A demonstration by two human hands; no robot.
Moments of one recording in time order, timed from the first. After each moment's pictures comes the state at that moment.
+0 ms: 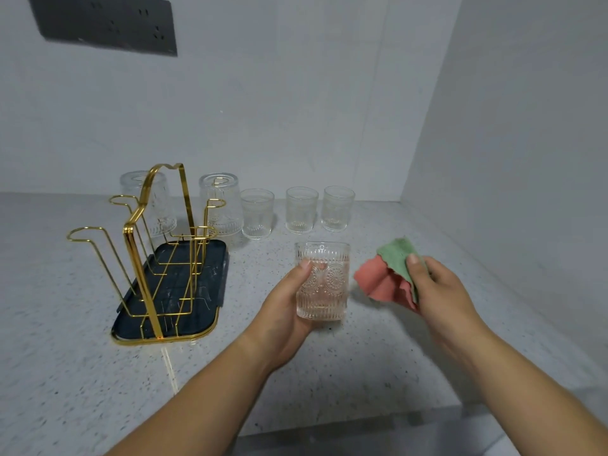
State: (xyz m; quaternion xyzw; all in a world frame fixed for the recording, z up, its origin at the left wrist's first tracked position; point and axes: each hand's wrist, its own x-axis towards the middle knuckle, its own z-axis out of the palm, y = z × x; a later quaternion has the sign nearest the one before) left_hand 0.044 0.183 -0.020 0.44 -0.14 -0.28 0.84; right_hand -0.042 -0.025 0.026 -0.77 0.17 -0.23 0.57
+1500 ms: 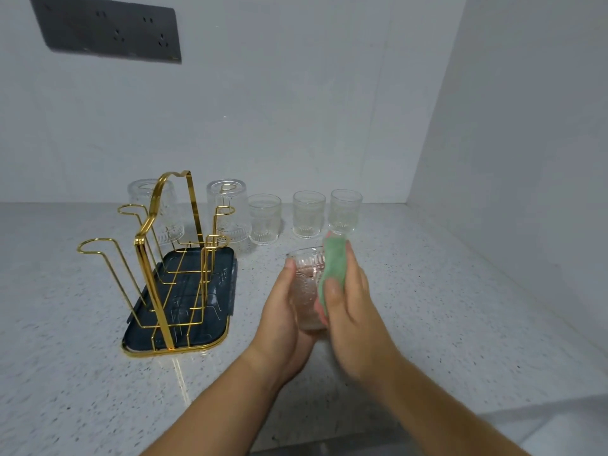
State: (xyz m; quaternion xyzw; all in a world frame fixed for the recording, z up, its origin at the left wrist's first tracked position) left_hand 0.038 0.192 -0.008 0.39 -0.12 -0.25 0.88; right_hand -0.024 0.093 0.012 -0.83 -0.01 -0.20 0.52
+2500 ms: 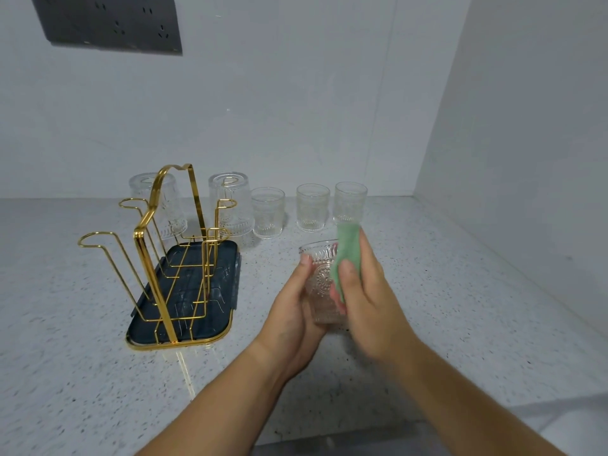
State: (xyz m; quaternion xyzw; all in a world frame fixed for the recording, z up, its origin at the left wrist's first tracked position) left_hand 0.039 0.187 -0.013 0.41 -0.10 -0.27 0.87; right_hand -0.016 0.078 0.014 -0.84 0.00 -0.21 0.51
